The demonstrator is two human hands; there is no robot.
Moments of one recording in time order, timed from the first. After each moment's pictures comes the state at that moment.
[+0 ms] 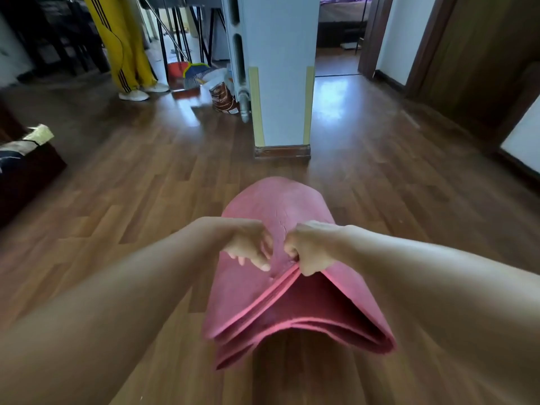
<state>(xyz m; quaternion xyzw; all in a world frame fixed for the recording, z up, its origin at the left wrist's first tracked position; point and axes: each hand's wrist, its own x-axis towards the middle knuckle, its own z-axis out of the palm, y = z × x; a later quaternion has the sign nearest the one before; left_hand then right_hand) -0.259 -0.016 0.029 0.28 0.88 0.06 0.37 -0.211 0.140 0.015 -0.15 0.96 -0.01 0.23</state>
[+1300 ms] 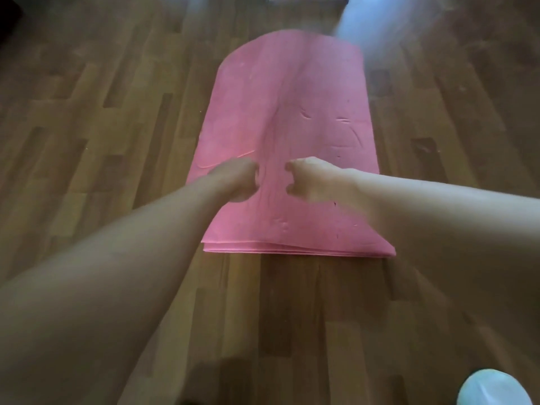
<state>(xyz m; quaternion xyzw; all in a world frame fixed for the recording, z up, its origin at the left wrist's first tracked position) -0.196 -0.062 -0.187 0.15 0.96 0.03 0.22 -0.167 0.083 -0.181 -0.03 0.96 -0.10 0.26</state>
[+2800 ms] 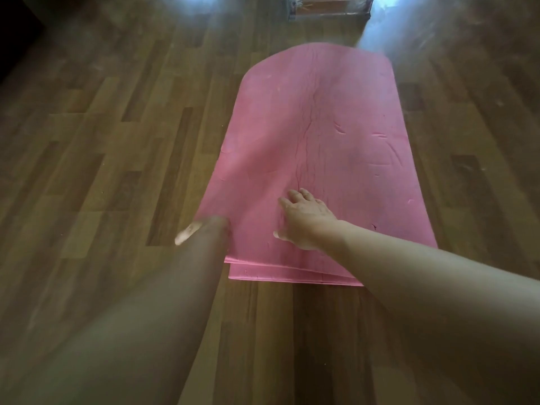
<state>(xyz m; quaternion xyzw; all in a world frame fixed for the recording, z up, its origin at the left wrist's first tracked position) -0.213 -0.153 -0.281 -0.46 0.72 0.48 0.20 -0.179 0.013 -0.249 -0.05 0.96 -0.12 0.25</state>
